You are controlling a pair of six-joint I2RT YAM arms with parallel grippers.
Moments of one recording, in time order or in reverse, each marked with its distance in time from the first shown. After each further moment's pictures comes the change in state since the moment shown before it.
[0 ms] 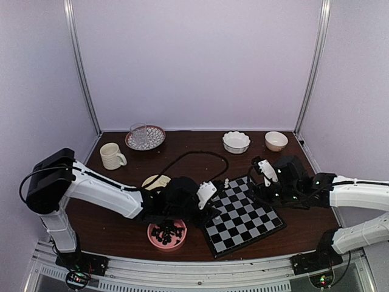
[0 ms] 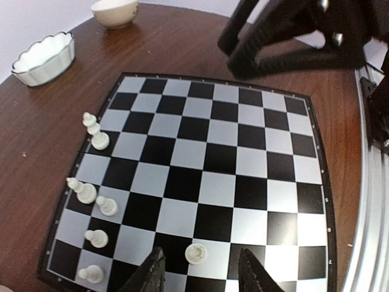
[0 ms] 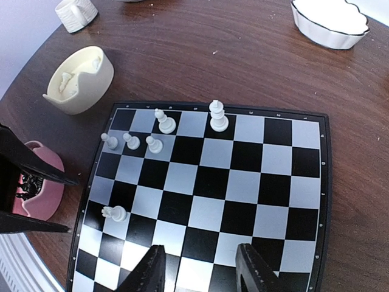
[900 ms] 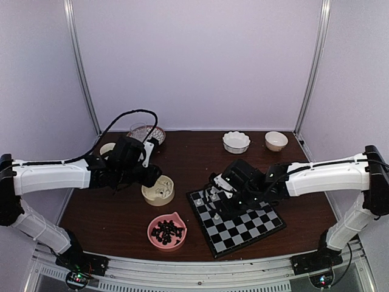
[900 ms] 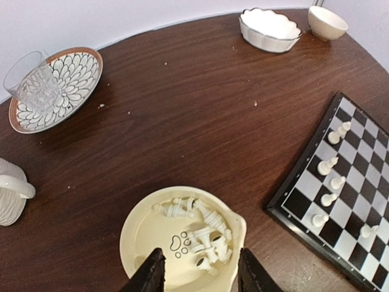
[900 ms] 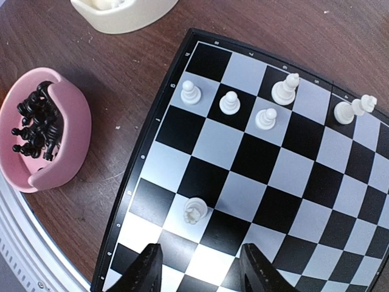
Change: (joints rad) left arm 0.403 -0.454 -0.063 -0.501 -0.157 -0.132; right arm 0.238 0.431 0.380 -0.248 -0.002 -0.007
